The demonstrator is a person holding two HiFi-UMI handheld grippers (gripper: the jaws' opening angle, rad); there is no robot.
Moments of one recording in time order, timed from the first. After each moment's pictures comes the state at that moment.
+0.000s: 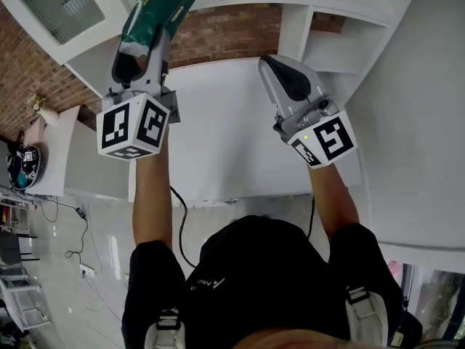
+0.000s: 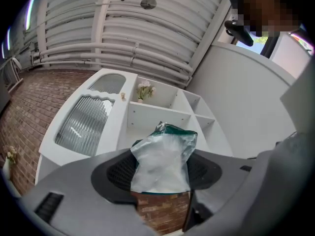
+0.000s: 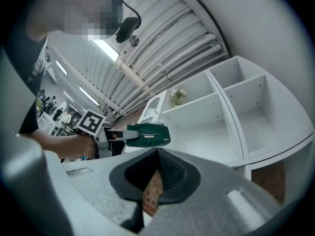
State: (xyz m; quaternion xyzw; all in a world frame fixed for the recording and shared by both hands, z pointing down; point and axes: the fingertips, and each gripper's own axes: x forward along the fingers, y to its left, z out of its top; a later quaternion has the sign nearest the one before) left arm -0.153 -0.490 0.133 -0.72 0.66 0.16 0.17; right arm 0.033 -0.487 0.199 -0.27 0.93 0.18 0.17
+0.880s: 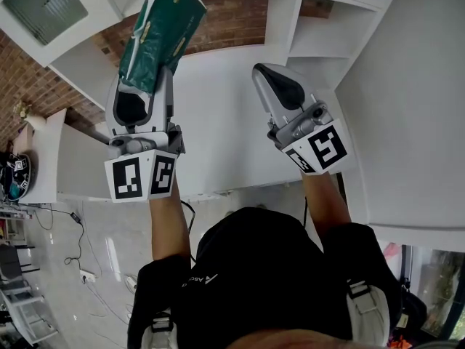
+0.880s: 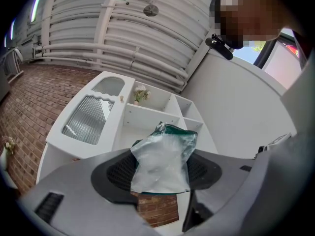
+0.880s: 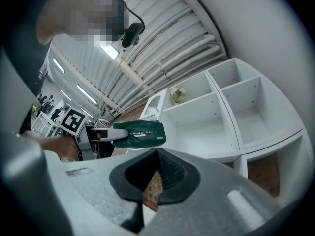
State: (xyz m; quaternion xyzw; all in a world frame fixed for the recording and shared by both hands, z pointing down) left arm -0.124 -0.435 0.182 -0.74 0.63 0.17 0.16; right arm 0.037 -0.464 0.229 -0.28 0.93 0.18 0.16
